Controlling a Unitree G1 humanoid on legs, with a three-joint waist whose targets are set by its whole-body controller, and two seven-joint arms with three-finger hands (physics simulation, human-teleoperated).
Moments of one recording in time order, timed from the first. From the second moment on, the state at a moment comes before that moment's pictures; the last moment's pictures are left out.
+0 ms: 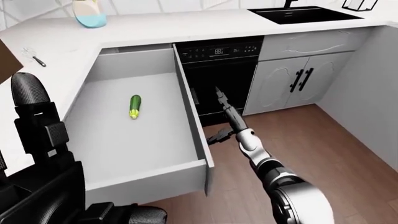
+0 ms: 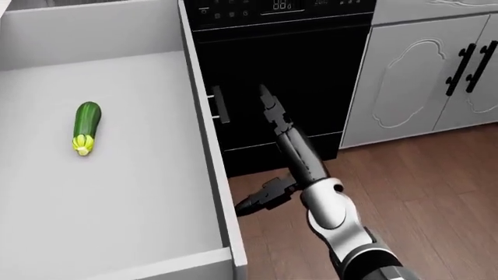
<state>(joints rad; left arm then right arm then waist) 0.33 0.00 0.05 -1.02 -0.16 -0.25 0.02 -0.87 -0.07 -0.06 1.35 -0.47 -0.65 -0.08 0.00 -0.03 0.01</state>
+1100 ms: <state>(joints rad) 0.32 0.01 0.06 -1.02 -0.18 -0.25 0.03 -0.93 0.07 -0.04 1.36 -0.57 -0.61 -0.04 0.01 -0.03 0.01</state>
